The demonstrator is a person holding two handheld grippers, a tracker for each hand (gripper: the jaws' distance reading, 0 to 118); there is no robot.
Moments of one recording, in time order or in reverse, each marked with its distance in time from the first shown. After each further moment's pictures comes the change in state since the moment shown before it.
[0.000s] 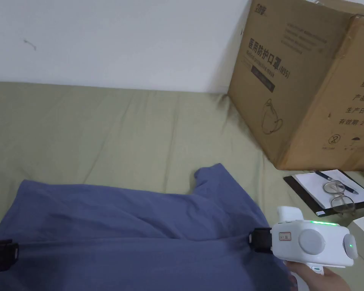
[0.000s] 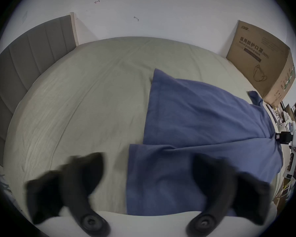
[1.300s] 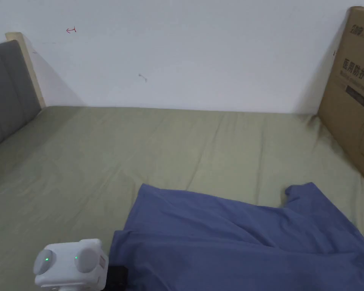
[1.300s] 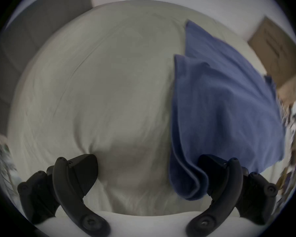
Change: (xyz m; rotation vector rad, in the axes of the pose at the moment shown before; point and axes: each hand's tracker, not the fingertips) left arm -0.015 -0.050 0.017 -0.316 0.123 0.018; right arm -0.047 -0.140 0.230 0.285 0.332 -0.097
